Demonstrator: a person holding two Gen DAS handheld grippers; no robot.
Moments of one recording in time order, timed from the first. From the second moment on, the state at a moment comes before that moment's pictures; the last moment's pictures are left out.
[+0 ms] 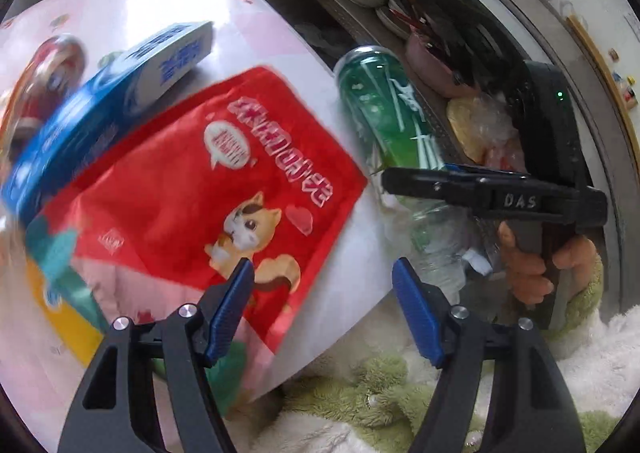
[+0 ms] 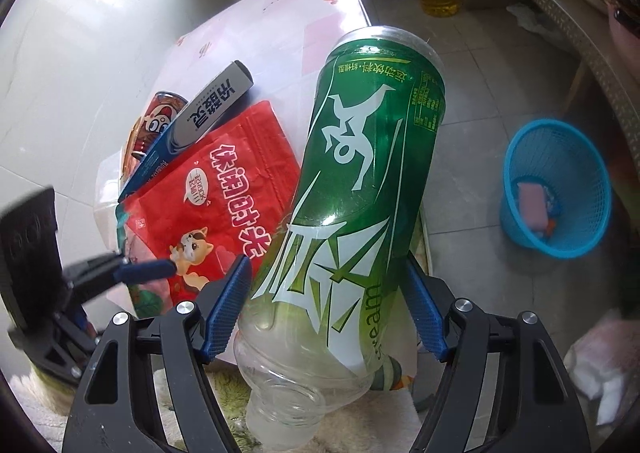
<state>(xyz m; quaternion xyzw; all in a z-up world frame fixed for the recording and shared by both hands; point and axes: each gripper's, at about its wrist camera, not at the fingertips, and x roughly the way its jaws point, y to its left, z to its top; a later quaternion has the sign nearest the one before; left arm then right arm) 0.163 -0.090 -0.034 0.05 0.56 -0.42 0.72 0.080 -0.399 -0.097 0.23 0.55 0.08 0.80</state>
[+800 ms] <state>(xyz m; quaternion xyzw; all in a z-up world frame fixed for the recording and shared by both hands) 0.154 0.018 -0.054 -0.22 0.52 -0.35 0.75 0.083 -0.383 -0.092 0.20 0.55 0.09 0.81</state>
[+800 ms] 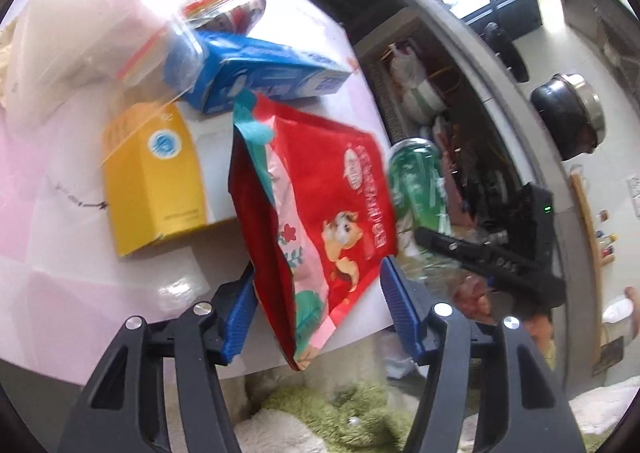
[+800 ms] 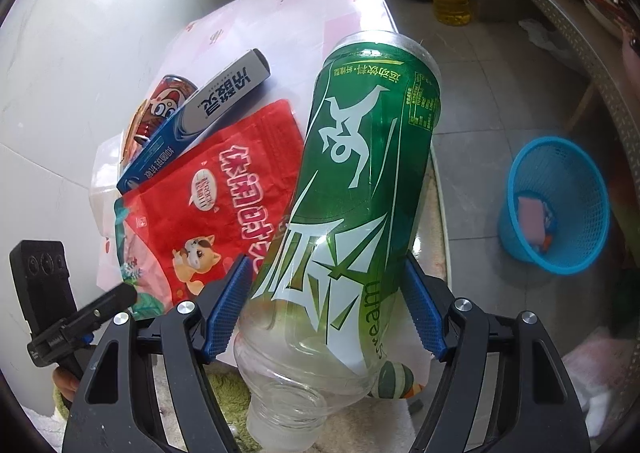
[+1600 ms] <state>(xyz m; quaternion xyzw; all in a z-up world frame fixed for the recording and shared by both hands) 0.156 -0.021 -0.029 -0.19 0.48 -0.41 0.75 0.064 -0.427 -0.093 0.31 0.51 0.08 0.80</state>
